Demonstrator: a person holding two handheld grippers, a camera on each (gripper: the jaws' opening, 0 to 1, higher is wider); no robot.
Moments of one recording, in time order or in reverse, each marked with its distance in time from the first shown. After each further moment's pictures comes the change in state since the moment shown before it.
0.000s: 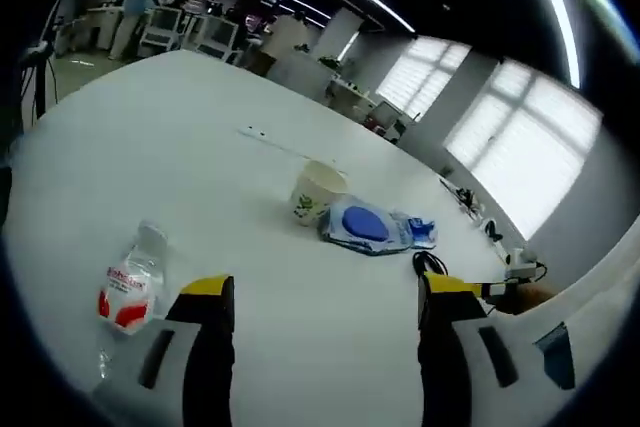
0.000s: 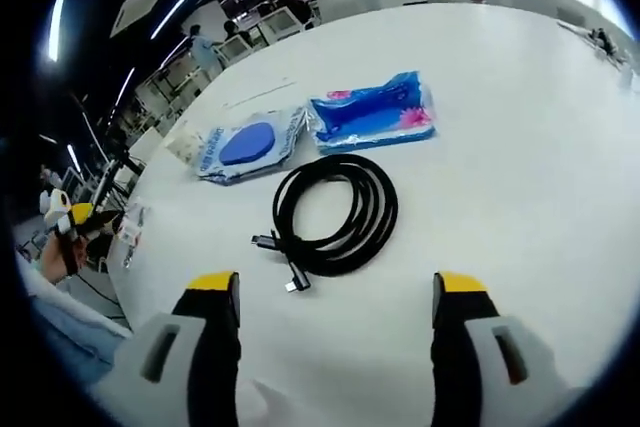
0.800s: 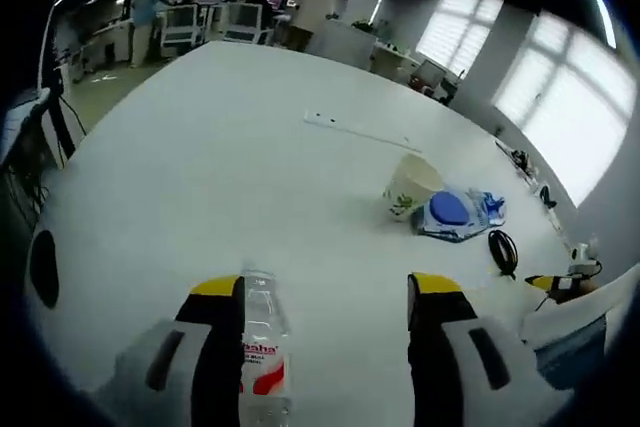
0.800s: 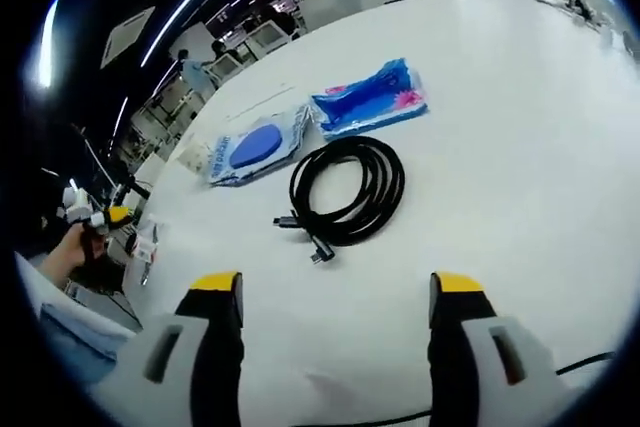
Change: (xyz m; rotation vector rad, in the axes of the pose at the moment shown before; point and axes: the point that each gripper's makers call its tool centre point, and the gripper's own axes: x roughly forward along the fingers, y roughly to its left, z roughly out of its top) left arm 0.008 0.082 0.023 0.082 0.181 0.226; right arm -0.013 0.018 -0.023 0.136 -0.039 0.020
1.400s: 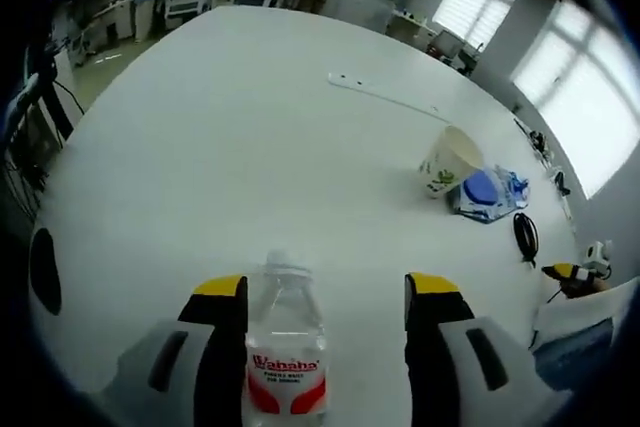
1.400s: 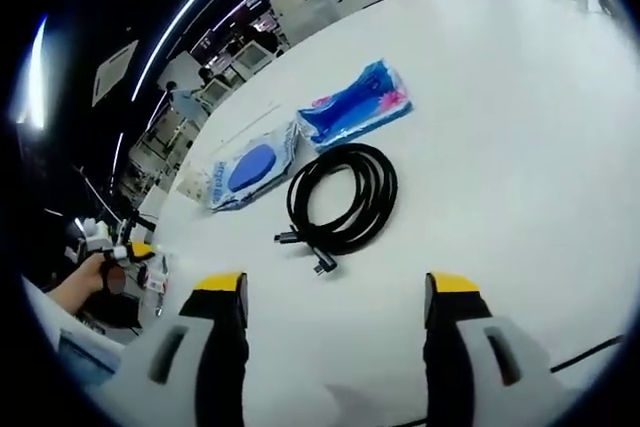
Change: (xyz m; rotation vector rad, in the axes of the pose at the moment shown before) left arm 0.024 0.029 -0.018 -0.011 0.161 0.054; right arm 0.001 -0.001 0.011 0.121 -0.058 0.009
